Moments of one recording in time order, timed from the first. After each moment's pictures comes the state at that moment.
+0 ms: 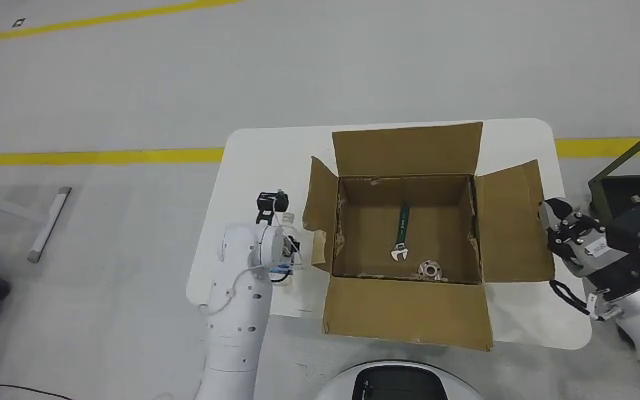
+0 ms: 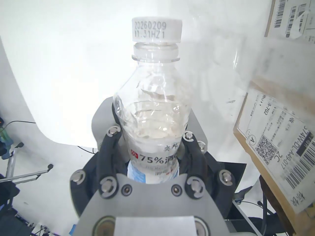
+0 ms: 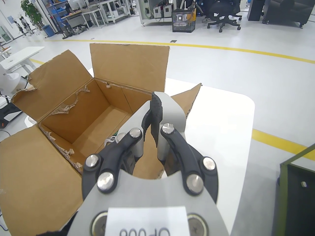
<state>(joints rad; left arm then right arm) 0.88 -1.52 -1.36 -1.43 1.49 0.00 -1.42 -1.80 -1.12 1.93 -2.16 -0.85 -0.36 0.21</state>
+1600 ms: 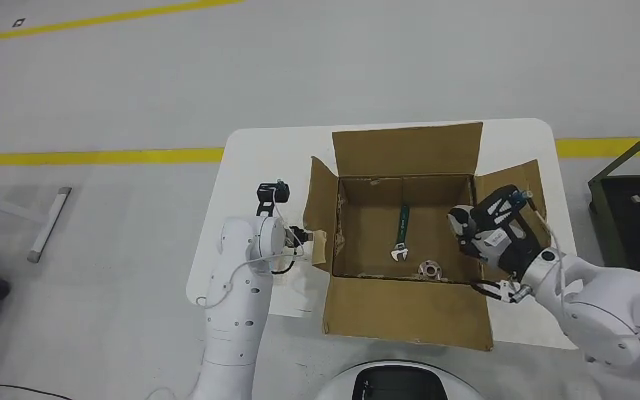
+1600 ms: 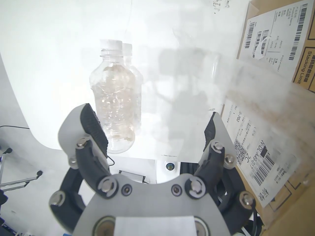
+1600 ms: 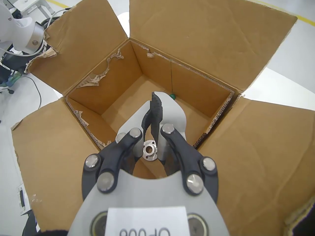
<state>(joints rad) 0.85 -1.51 -1.34 -1.45 1.44 0.05 -1.42 -1.48 -1.10 1.55 -2.21 -0.94 -0.23 0.74</state>
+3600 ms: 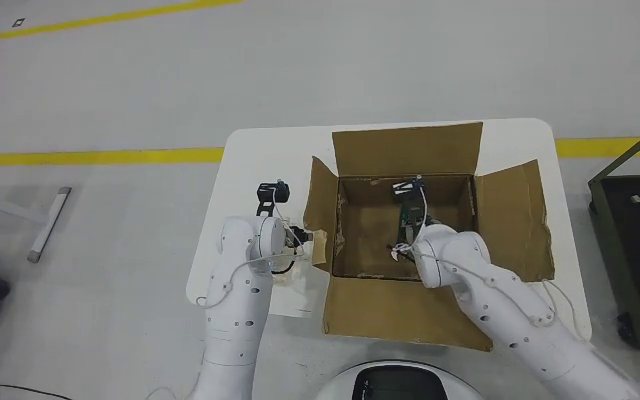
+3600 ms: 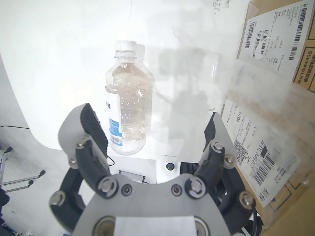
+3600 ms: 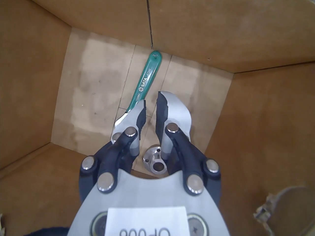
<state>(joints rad) 0.85 -1.51 -1.34 -1.45 1.44 0.05 -1.42 -0.91 -1.27 0.93 -1.62 -1.28 0.53 1.10</state>
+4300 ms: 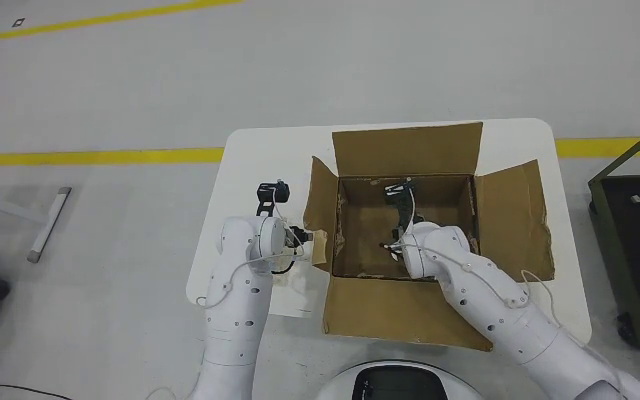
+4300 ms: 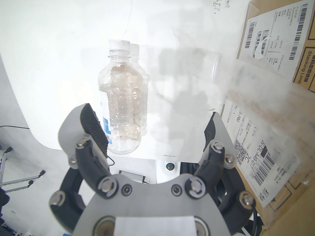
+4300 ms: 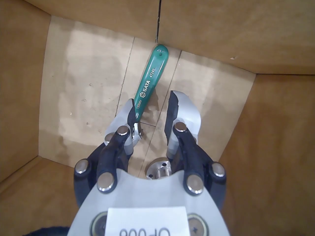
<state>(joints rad) 0.85 -1.51 -1.34 -1.45 1.44 0.05 -1.42 -0.84 -1.34 0.89 -1.44 -1.25 0.53 1.08</state>
